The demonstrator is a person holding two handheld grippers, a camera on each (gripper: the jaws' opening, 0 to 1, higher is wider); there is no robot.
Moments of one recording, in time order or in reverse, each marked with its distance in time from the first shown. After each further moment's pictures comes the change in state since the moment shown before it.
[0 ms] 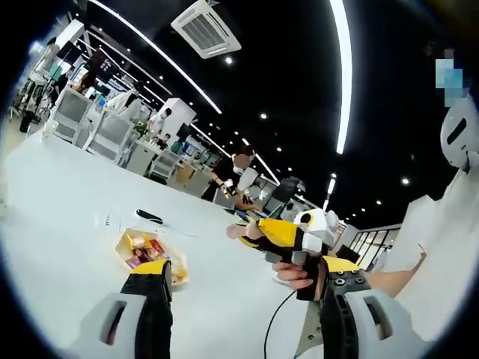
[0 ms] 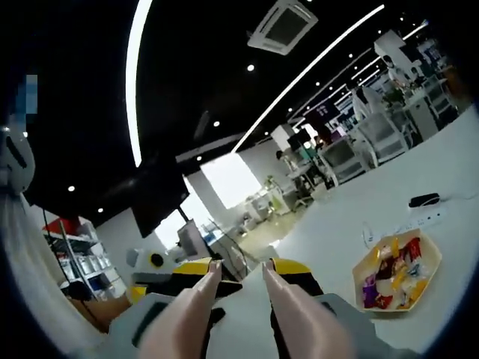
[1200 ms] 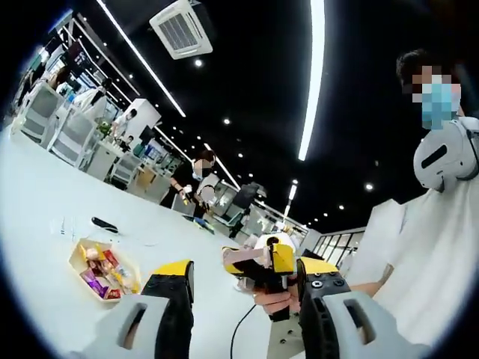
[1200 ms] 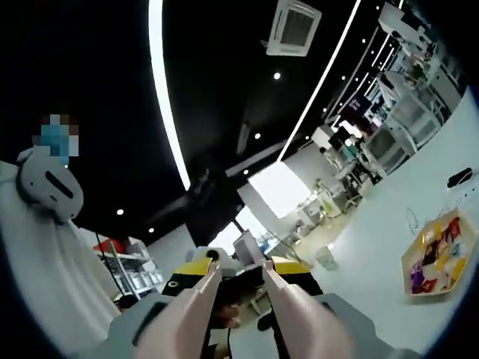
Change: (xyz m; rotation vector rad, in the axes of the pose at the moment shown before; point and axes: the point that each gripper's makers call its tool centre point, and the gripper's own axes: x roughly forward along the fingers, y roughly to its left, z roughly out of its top) left arm 0.015 -0.057 0.020 -0.031 -0.044 -0.266; right arm -0.029 0.051 0.002 0.129 -0.067 0.285
